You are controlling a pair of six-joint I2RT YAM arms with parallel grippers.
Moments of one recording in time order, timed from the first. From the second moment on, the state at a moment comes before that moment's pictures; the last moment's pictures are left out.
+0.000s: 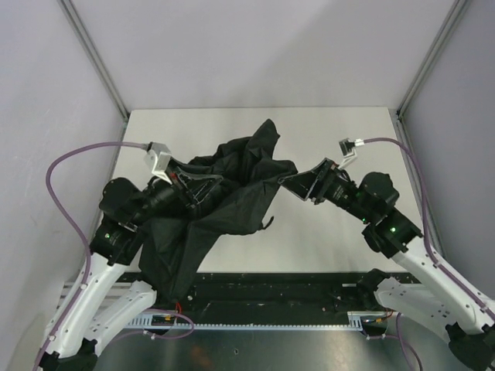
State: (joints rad) left arm -0.45 0.68 0.88 -0.06 0.49 -0.34; right arm 0.66 0.76 0.84 -0.03 -0.24 0.93
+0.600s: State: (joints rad) left arm -0.45 0.68 0.84 -0.05 0.42 -0.33; right arm 0.83 0.84 0.77 0.32 -0.33 1.00
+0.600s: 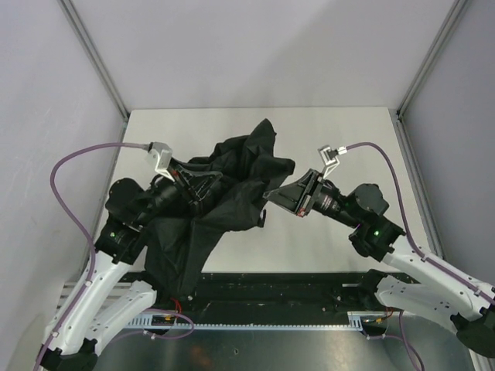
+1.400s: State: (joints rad) left arm -0.45 0.65 0.70 0.21 0.05 -0.62; right arm 1.27 1.02 0.49 0.91 -0.29 0.83
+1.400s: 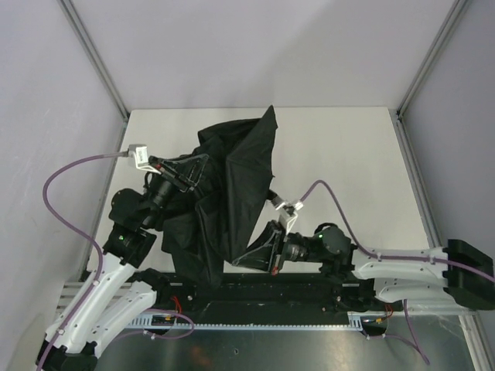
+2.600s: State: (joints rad) left arm -0.45 0.64 0.50 0.55 0.26 -0.65; right arm 1.34 1.06 0.61 0.62 -0.25 0.78
